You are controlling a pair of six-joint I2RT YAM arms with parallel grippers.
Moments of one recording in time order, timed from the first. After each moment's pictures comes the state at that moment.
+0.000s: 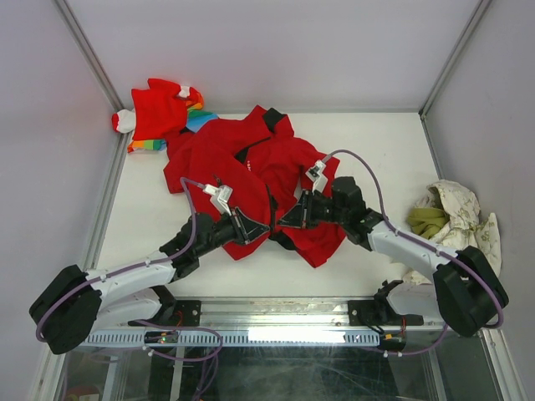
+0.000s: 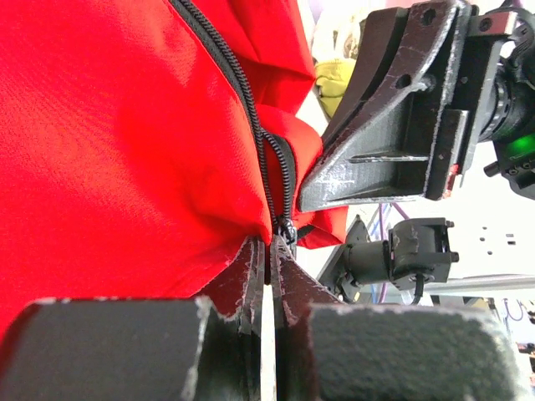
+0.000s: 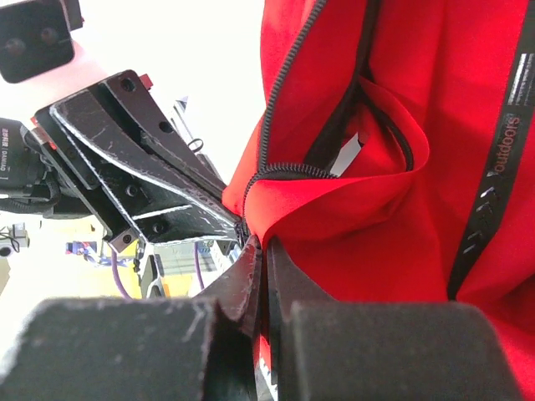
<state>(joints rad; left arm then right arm) -0.79 1.06 0.31 0.57 0.17 -0.88 0.61 1.23 0.60 0.22 -0.61 0.80</state>
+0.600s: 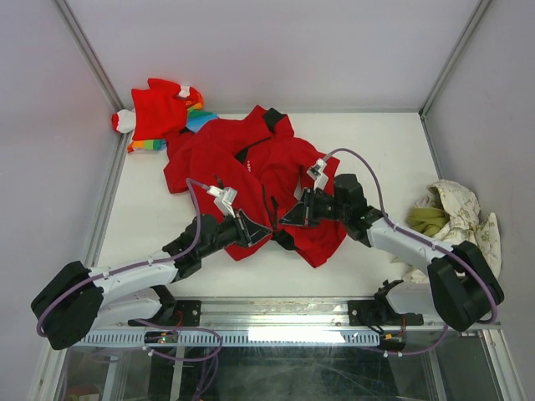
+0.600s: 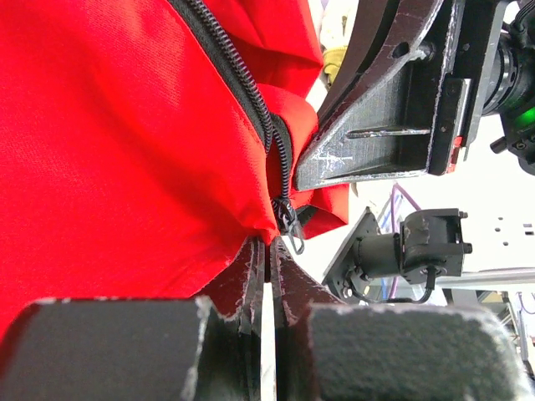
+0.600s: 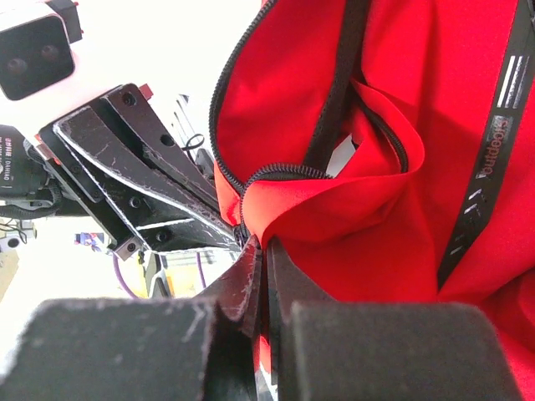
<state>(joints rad) -0.83 1.07 0.32 0.55 0.13 -0.86 0.56 1.27 0.60 0.23 -0.68 0.80</state>
